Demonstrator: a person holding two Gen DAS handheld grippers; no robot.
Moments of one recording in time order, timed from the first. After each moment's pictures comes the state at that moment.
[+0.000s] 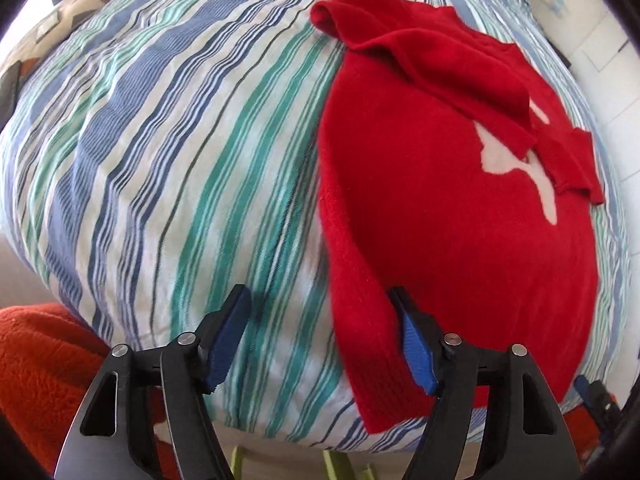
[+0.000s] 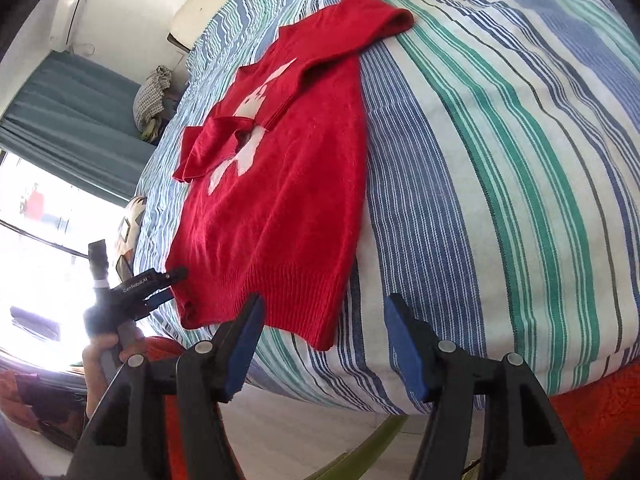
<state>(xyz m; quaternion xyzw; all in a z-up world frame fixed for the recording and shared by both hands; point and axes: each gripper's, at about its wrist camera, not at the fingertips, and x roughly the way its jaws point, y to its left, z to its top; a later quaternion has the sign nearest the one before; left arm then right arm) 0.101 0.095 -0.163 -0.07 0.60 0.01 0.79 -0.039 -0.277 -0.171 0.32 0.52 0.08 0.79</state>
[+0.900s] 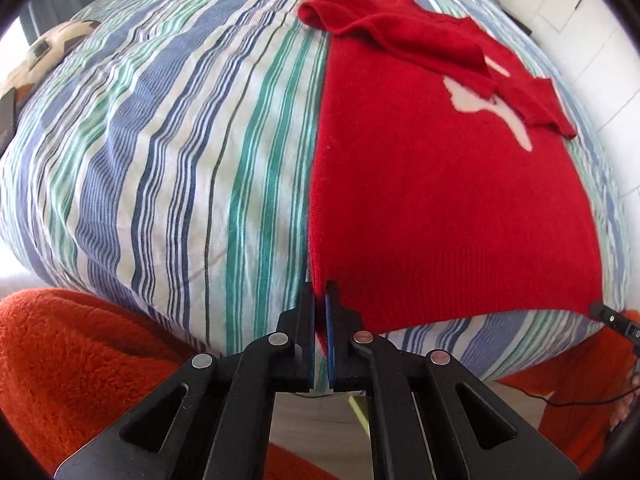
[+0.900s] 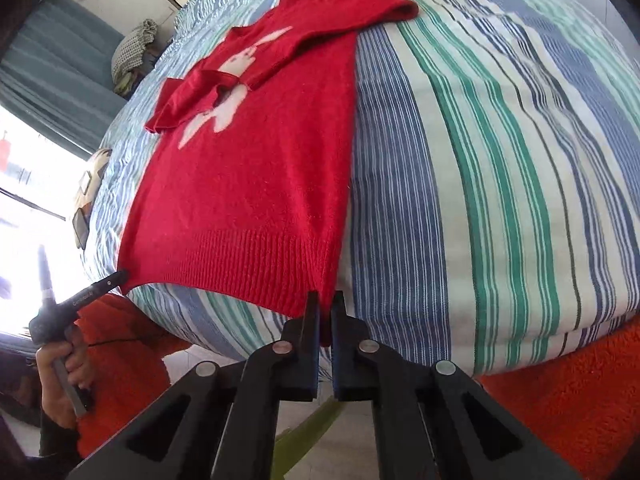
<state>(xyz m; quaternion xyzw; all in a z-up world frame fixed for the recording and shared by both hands) 0.062 0.110 -0.168 -0.01 0.59 -0.05 0.81 -0.048 -0.264 -0.181 0.22 0.58 0.05 0.78</state>
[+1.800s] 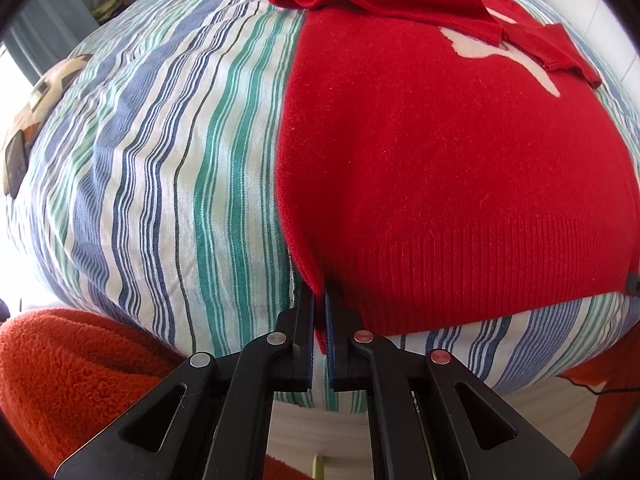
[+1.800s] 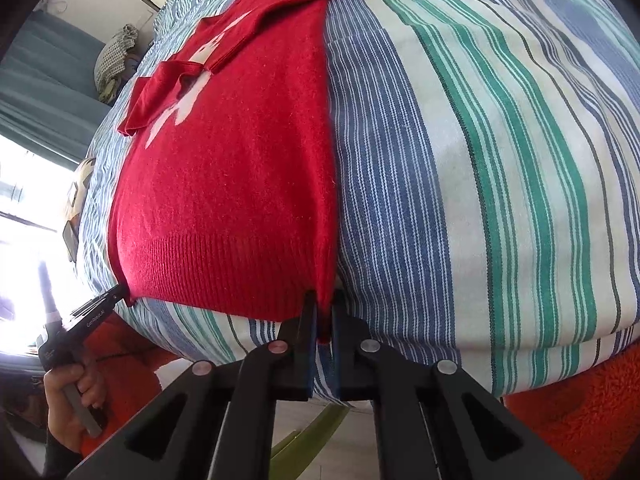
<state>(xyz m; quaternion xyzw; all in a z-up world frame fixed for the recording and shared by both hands) 0.062 0.084 -0.192 0.08 0.58 -0.02 0.81 -0.039 -0.267 -0.208 0.25 0.59 0.04 0.77</state>
